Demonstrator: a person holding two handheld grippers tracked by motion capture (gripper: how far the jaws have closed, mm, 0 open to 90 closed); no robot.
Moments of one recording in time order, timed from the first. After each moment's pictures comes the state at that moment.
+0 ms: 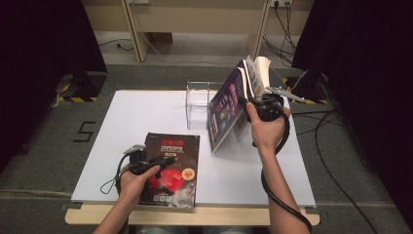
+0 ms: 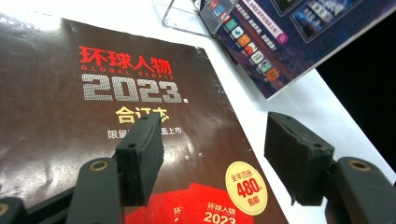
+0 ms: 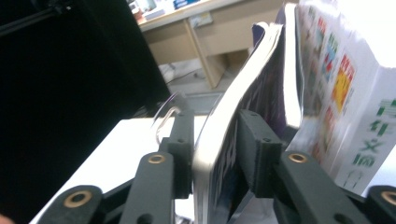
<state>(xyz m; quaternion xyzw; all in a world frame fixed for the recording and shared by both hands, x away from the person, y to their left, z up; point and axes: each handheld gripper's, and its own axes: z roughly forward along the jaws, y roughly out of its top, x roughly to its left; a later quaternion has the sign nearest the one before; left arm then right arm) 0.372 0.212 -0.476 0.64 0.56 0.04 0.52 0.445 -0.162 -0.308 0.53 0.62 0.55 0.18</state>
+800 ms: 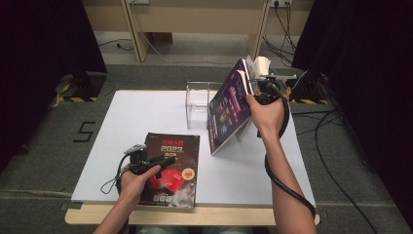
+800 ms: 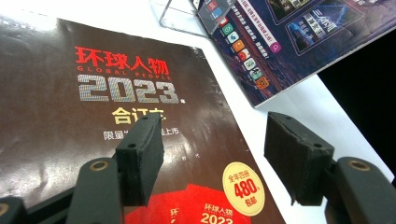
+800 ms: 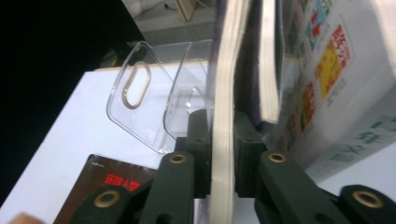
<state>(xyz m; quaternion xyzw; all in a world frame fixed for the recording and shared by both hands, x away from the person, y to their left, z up) 0.372 0.211 -0.476 0.64 0.56 0.04 0.52 0.483 -0.159 -0.288 0.60 0.67 0.41 0.13</state>
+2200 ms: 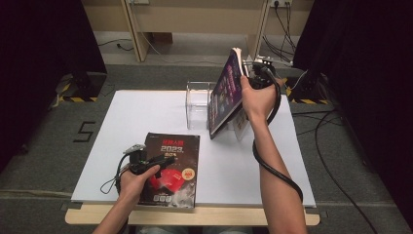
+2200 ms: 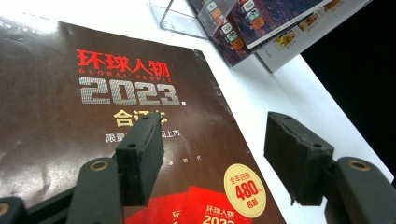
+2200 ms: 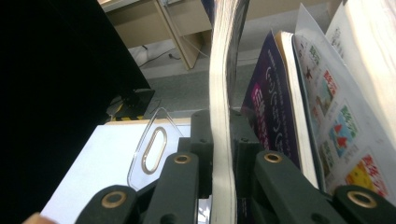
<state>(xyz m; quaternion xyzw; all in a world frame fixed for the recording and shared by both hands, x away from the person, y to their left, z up) 0.373 0.213 -0.476 0.64 0.56 0.04 0.53 0.505 -0.136 -0.261 0.59 0.62 0.48 0.18</state>
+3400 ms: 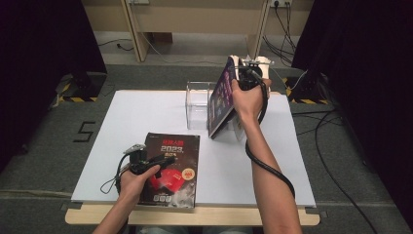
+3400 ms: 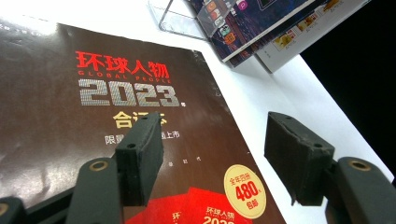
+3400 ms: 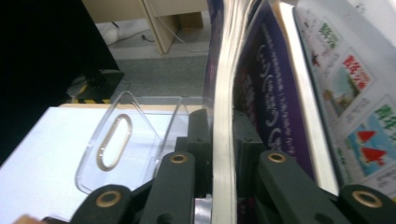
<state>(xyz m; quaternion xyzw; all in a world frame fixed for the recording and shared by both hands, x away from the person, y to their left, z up) 0.373 0.213 -0.476 0.64 0.56 0.04 0.53 0.531 -0.117 -0.286 0.59 0.65 0.41 0.23</state>
